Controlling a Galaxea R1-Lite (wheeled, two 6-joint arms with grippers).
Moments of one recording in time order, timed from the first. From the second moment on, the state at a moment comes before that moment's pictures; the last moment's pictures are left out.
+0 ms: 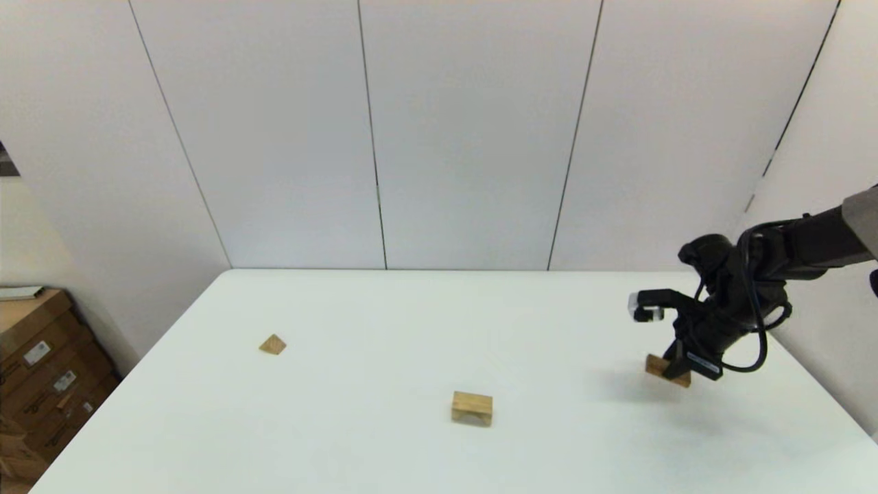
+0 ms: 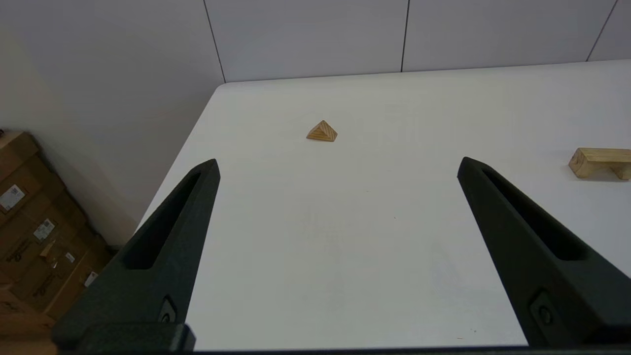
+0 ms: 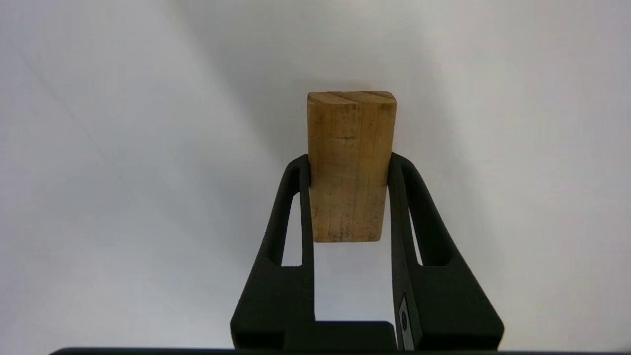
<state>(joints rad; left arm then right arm) -0.01 0.00 0.00 0.00 0.00 0.03 -0.09 2.23 -1.46 0.59 0.14 -1.12</state>
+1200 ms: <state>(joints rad) -0.01 0.00 0.00 0.00 0.00 0.03 0.48 2.10 -1.77 0.89 0.14 -1.07</state>
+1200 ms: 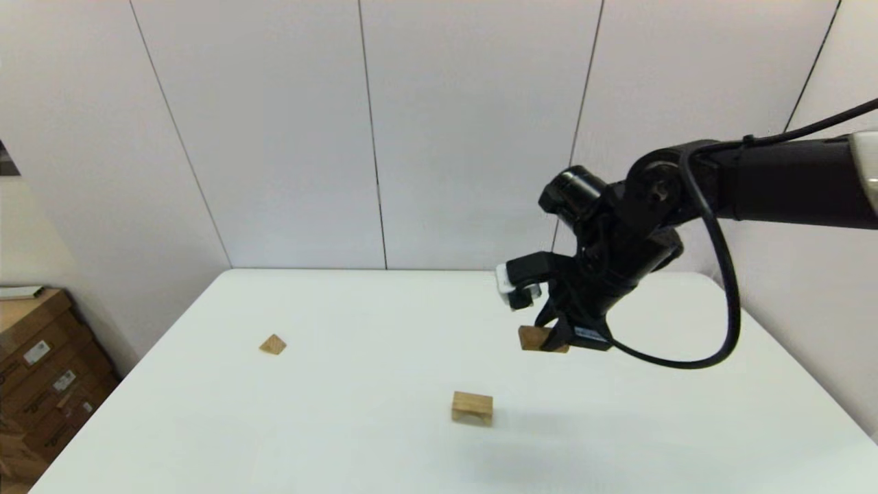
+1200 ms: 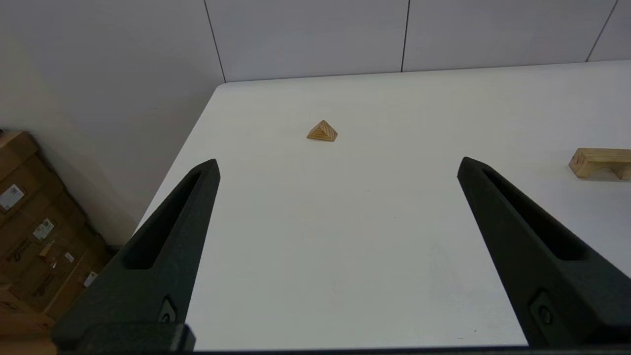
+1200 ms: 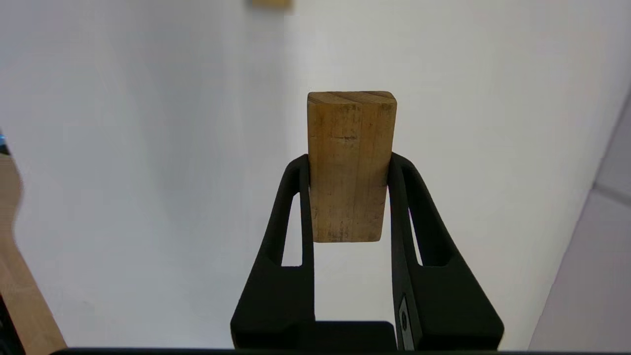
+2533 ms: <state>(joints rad) -0.01 0.00 0.00 0.00 0.00 0.03 0.72 2.36 -1.93 0.91 0.07 -0.69</state>
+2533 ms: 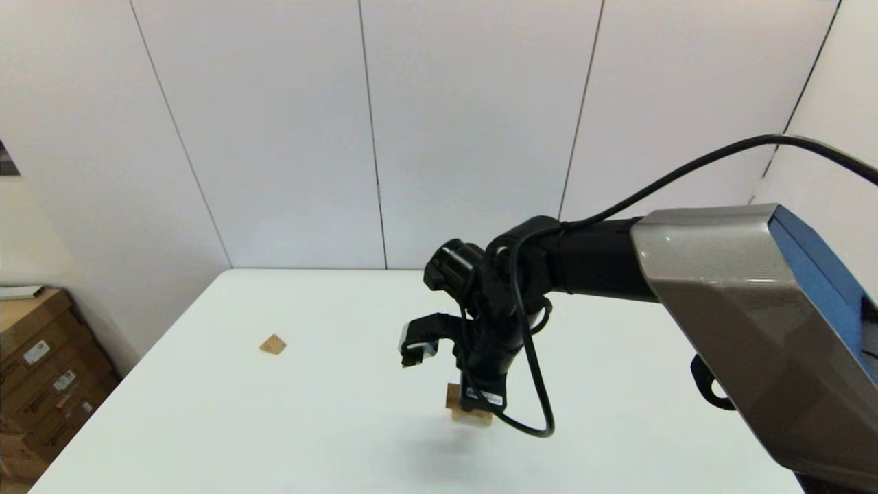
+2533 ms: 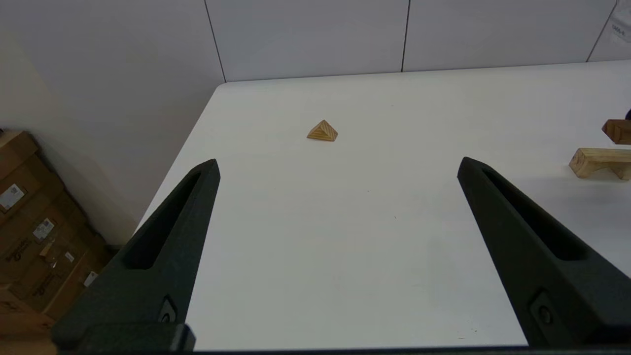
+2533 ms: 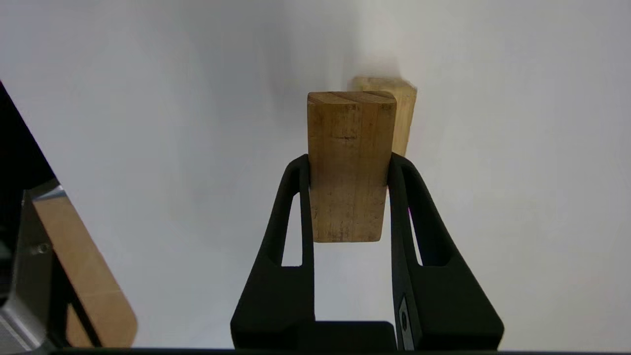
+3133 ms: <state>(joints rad) -0.01 0.00 0.00 0.00 0.00 0.03 0.70 2.40 -1.94 0.90 0.06 -0.67</state>
